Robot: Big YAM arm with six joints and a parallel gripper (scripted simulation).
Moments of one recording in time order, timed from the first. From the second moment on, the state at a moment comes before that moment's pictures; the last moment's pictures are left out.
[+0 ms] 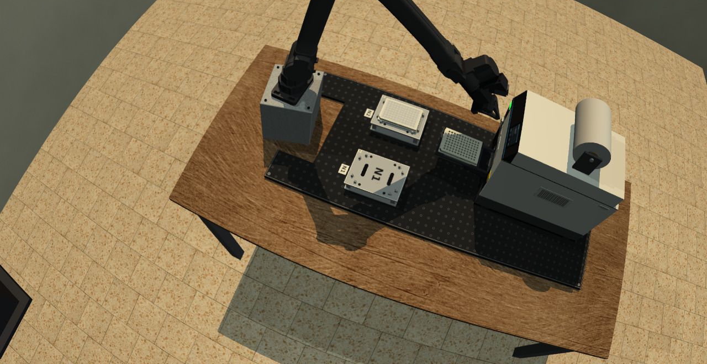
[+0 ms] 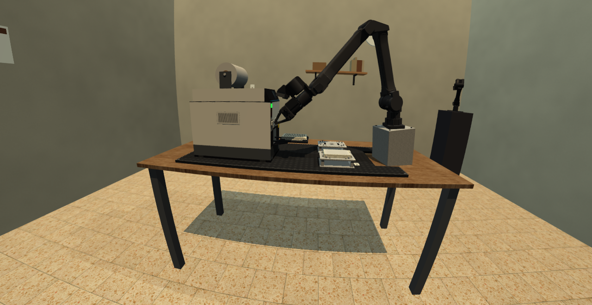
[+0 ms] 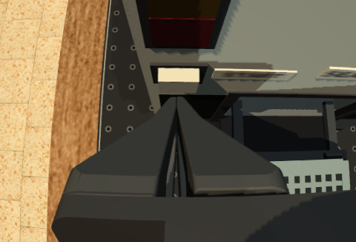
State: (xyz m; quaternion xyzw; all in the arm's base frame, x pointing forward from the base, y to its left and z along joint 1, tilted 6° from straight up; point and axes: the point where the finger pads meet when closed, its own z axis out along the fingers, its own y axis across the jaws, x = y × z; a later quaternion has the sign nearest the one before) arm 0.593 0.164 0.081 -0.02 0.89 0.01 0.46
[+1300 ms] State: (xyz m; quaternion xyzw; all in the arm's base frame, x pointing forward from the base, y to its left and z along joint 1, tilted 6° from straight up) arm 0.598 0.164 0.078 -0.02 0.89 0.01 0.46
